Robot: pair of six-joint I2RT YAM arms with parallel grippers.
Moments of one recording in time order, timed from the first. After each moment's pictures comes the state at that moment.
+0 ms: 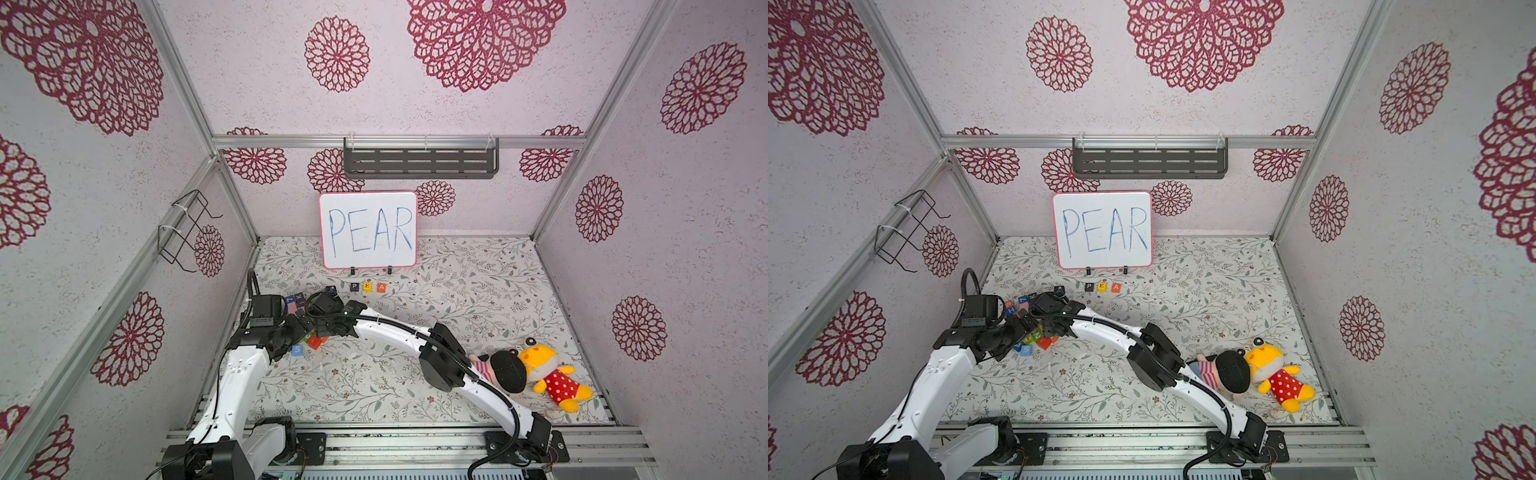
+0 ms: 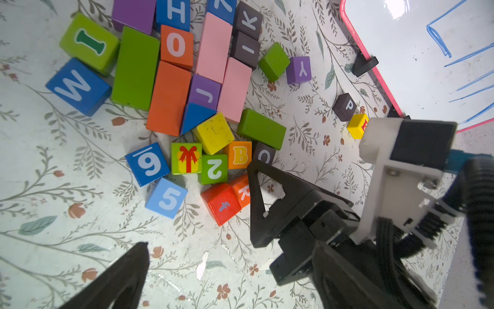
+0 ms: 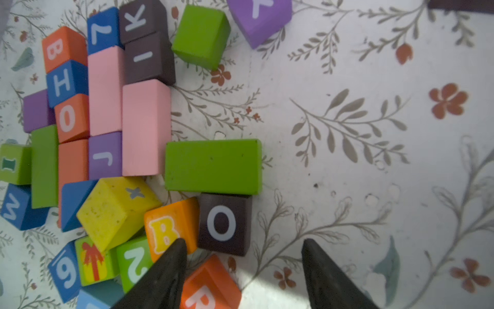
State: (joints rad) left arm 0.06 1.07 0.74 -0.68 0.13 -0.68; right arm 1.11 2.64 2.44 -0.78 0.22 0.79
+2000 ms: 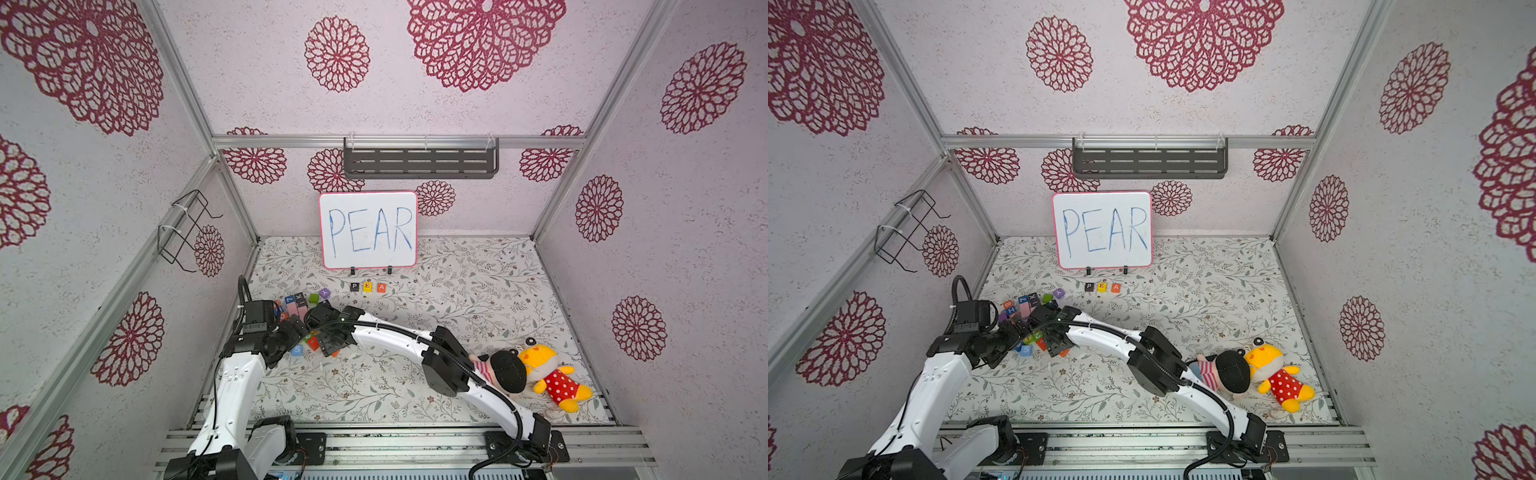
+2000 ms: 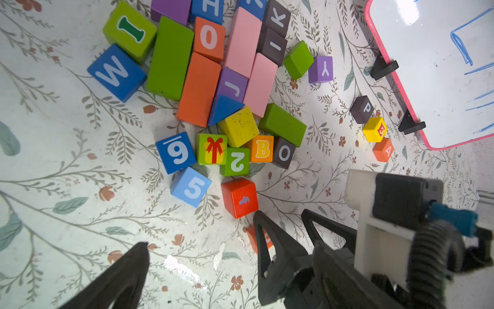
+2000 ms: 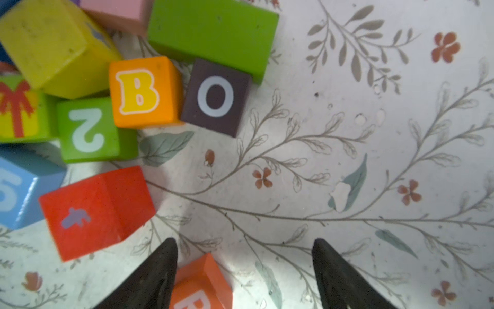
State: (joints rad) left arm 0.13 1.02 0.71 -0.72 0.15 -0.66; right arm 1.16 2.57 2.36 -0.97 0.22 0.54
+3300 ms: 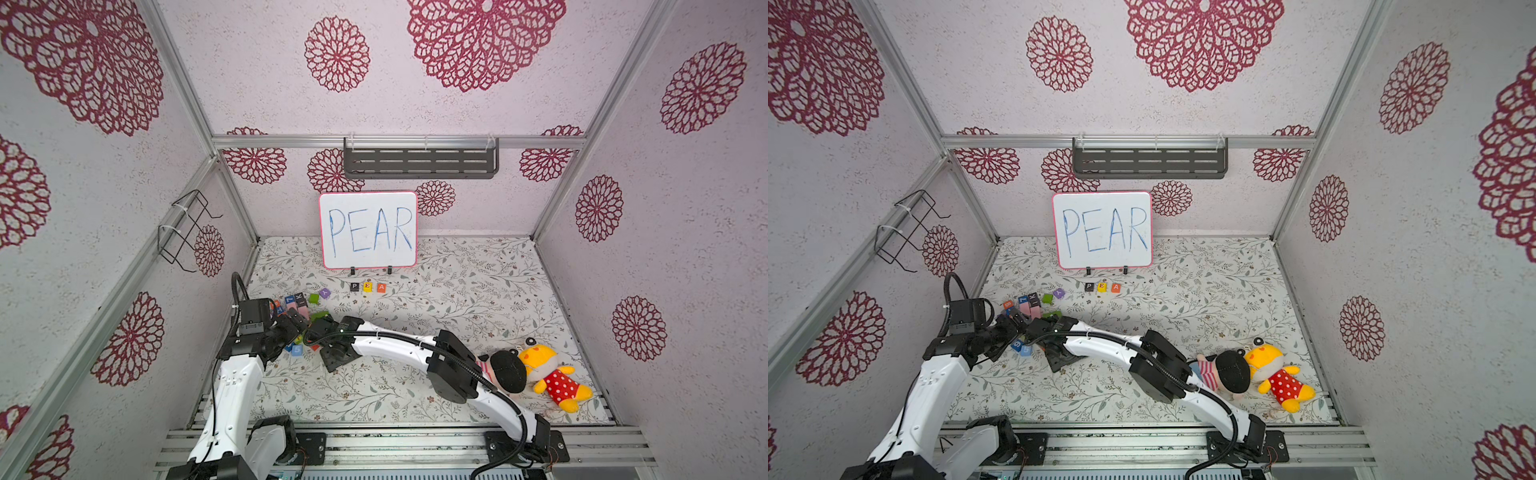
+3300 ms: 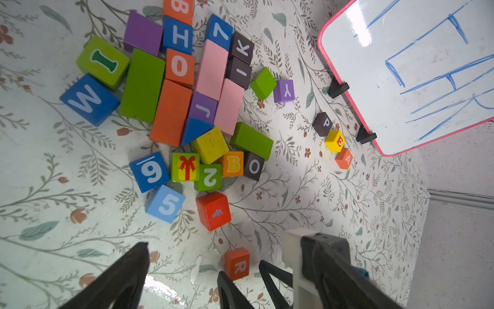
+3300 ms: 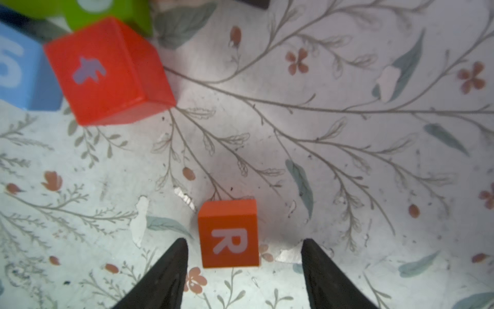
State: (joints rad) left arm 0.16 0.99 0.72 -0.66 0.20 -0.66; right arm 1.20 2.46 2.21 -1.01 0.15 0.65
